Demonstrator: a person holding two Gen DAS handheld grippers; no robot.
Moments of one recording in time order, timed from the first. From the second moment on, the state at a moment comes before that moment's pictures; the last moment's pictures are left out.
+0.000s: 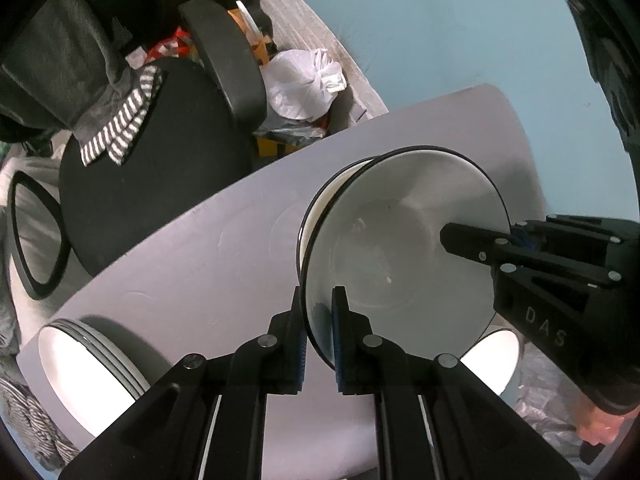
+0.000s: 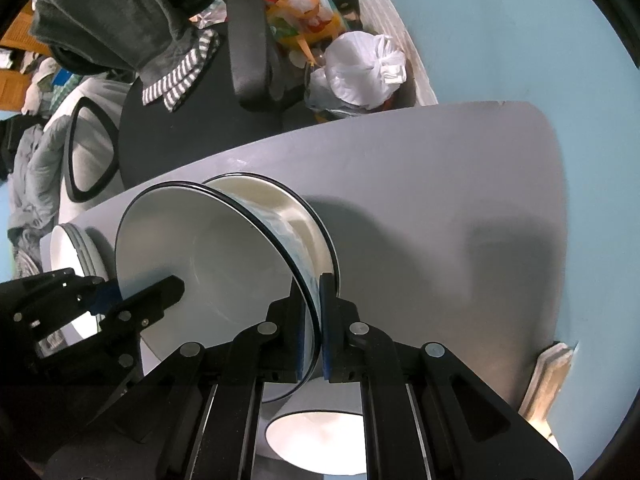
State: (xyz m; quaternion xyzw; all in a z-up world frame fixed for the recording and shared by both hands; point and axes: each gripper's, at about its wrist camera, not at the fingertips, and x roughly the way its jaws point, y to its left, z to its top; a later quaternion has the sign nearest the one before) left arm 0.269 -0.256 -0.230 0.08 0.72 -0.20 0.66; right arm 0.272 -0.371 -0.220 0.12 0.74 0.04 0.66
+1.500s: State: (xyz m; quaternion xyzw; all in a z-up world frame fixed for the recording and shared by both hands) left arm 0.230 -0.220 -0.165 0.07 0.67 -0.22 0.71; right arm 0.246 -0.362 -0.143 0.06 0.69 -0.01 0.73
